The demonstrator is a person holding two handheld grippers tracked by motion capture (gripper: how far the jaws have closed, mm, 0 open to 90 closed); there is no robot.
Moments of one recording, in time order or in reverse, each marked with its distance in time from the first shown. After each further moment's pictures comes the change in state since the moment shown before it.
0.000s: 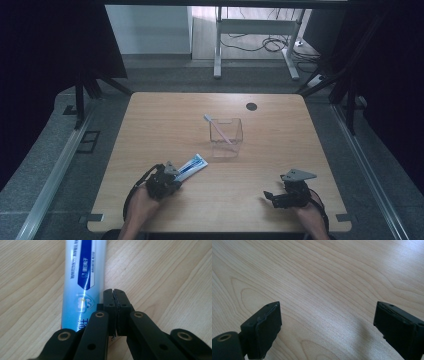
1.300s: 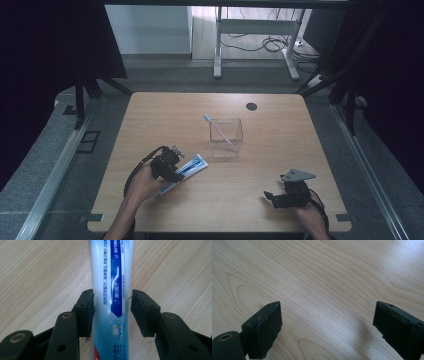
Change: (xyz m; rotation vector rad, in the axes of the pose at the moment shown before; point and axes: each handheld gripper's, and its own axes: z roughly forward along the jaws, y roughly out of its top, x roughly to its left) left arm 0.031 0.050 0.004 0.184 -0.031 -0.004; right arm -0.001 -0.001 0.001 0.011 -0.008 -0.016
